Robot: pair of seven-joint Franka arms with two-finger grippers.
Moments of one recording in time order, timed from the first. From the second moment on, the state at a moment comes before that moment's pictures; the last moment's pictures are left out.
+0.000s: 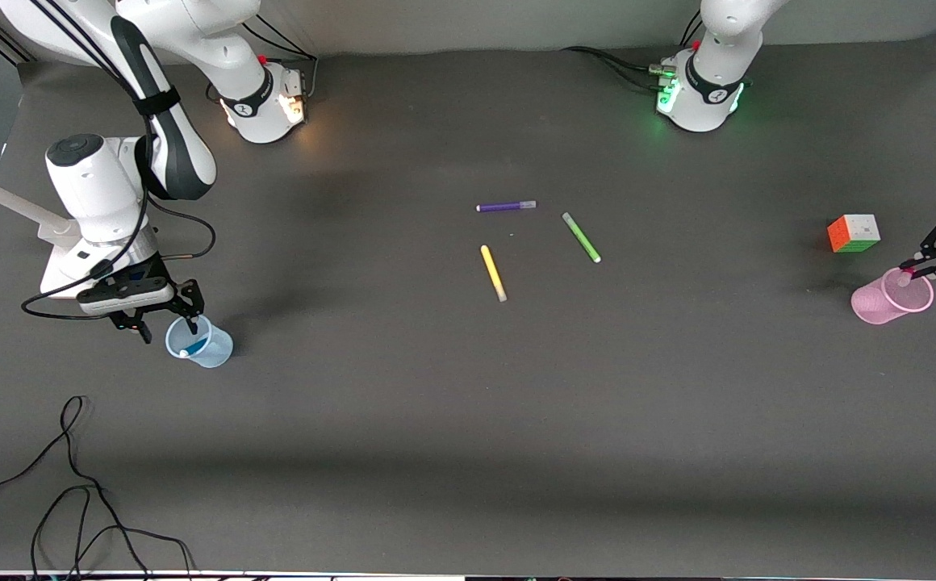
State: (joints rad) left arm 0.72 0.33 -0.06 -1.91 -0.49 1.91 1.95; right arm 0.33 0.08 -0.39 -2.49 -0.11 3.12 -0.24
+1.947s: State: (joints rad) left arm 0.57 0.24 -0.10 -1.73 -0.36 1.80 1.41; right arm 0.33 -0.15 -0.20 -1.80 -0.03 1.70 -0.07
